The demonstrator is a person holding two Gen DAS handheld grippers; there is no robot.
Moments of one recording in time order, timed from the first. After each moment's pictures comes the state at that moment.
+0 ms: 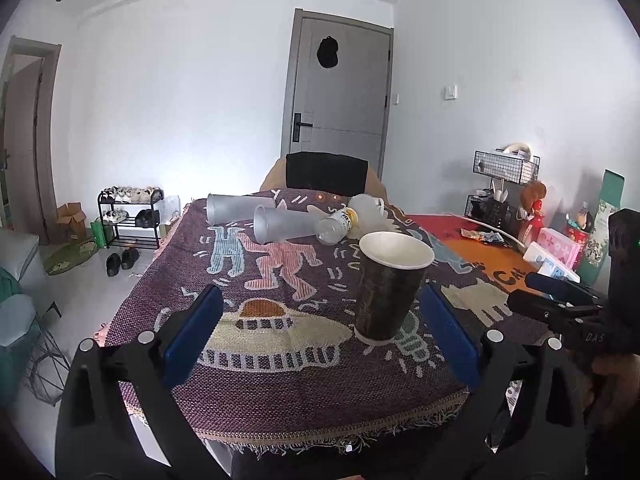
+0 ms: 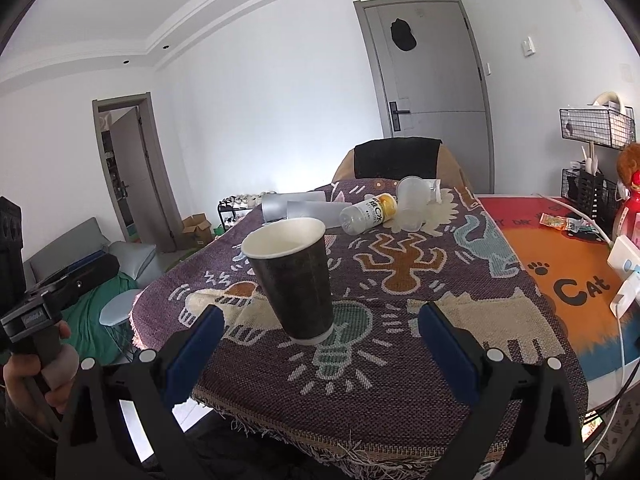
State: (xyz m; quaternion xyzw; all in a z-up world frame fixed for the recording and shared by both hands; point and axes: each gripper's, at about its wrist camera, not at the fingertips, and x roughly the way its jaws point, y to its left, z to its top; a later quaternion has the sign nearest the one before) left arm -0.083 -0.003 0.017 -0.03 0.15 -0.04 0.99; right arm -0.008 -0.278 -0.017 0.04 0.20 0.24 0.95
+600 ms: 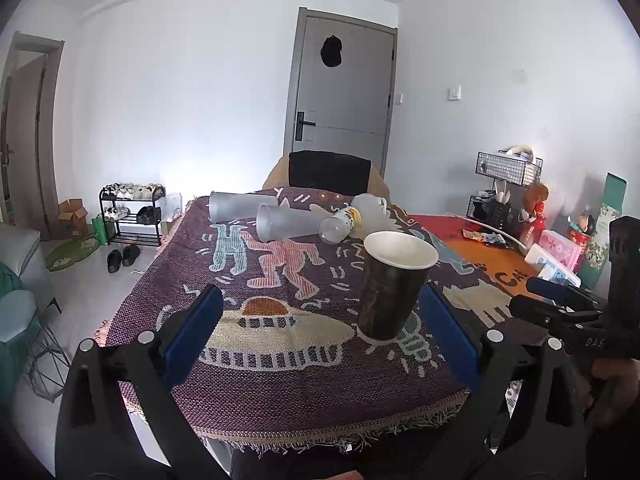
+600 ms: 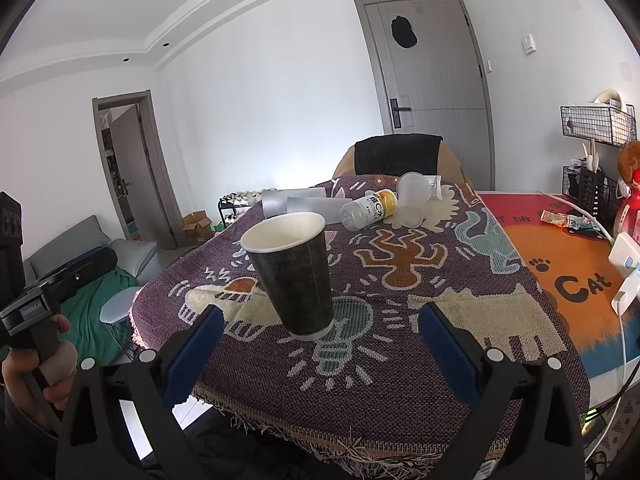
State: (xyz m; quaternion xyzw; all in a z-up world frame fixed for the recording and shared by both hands) left arm -0.083 0.000 0.017 -0.04 0.15 -0.03 0.99; right arm -0.006 -0.277 -0.020 0.04 0.21 0.24 0.95
